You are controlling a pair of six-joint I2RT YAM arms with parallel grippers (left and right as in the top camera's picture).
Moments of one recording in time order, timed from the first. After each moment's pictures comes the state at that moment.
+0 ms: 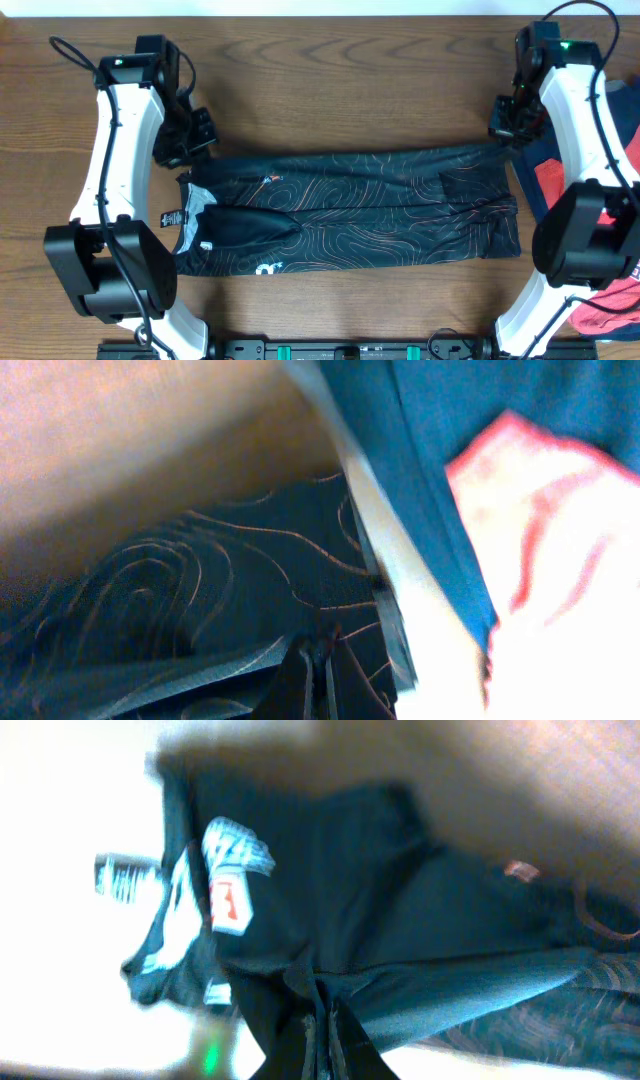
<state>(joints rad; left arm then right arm) 0.06 1.83 1.66 -1.44 0.14 -0.33 -0.07 1.98 1.78 -1.39 0.13 0.28</state>
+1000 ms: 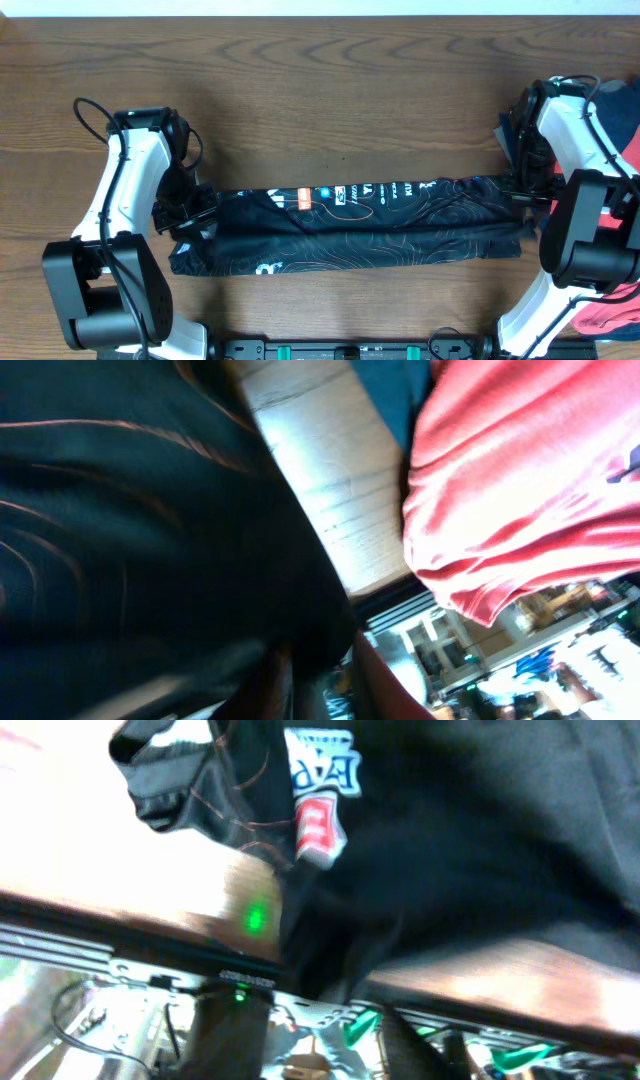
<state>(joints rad) 0.08 1.70 1.25 -1.52 0.12 -0.31 -0.14 1.98 1.45 -1.56 0.28 0.33</state>
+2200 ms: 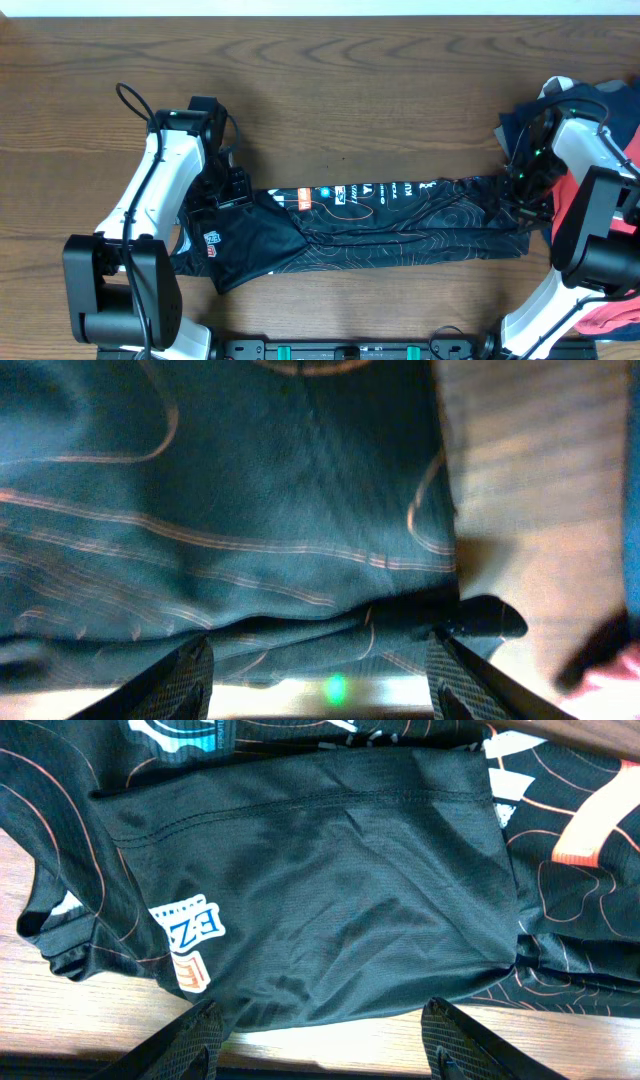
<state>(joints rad) -0.09 1.70 1.23 -1.27 0.15 -0.33 -0.25 1.98 1.27 -1.25 -0.04 0.06</state>
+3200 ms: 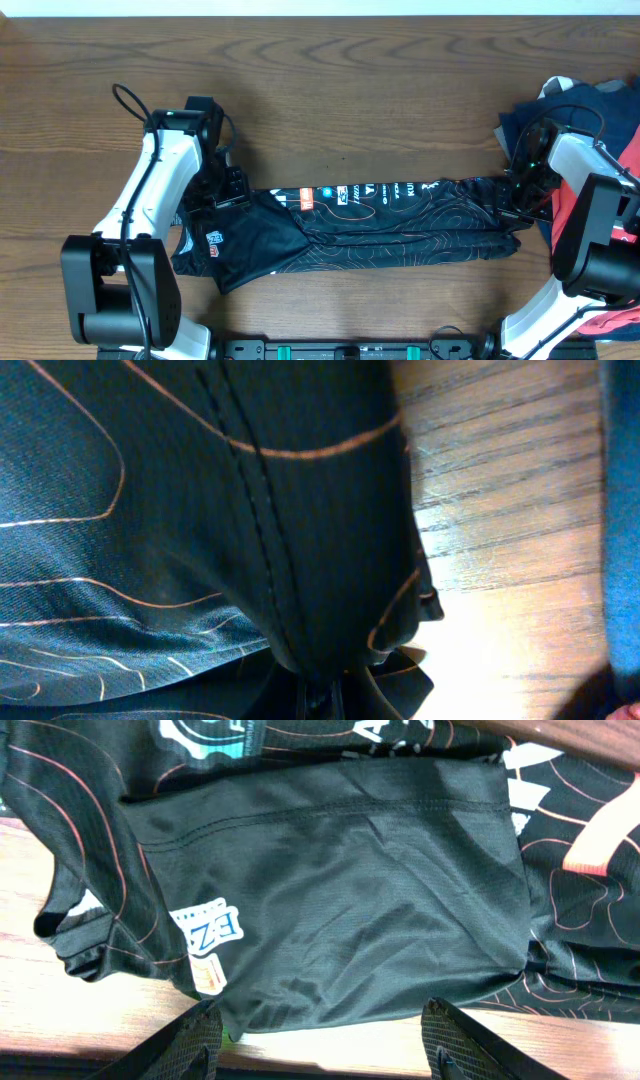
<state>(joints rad) -0.07 1.70 1.23 -1.27 0.15 -0.33 -0.25 1.94 1.15 -1.08 0.00 0.04</state>
